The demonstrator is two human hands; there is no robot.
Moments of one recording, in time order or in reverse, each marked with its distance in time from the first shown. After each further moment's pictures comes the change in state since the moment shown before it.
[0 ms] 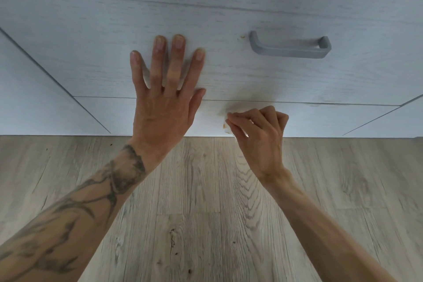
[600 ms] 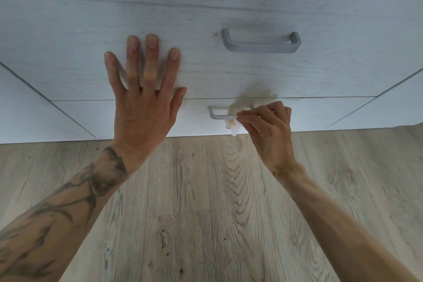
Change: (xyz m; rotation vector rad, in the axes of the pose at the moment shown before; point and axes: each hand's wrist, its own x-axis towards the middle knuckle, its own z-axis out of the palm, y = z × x) left_hand 0.002 -0.001 0.000 -0.005 -0.014 0.002; right_hand -0.005 0.053 -0.033 0.029 -0.074 -0.047
